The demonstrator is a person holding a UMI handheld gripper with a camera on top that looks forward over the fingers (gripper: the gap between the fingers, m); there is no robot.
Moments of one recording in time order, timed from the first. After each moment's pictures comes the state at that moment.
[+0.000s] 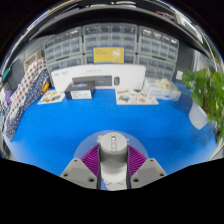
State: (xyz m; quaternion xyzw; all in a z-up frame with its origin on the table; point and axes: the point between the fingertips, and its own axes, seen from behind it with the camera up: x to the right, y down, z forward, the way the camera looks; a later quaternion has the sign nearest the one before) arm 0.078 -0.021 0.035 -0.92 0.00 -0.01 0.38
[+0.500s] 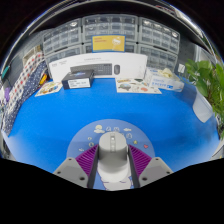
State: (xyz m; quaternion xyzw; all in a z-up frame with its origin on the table) arm 0.078 -0.030 -0.009 -0.93 0.00 -0.01 0.36
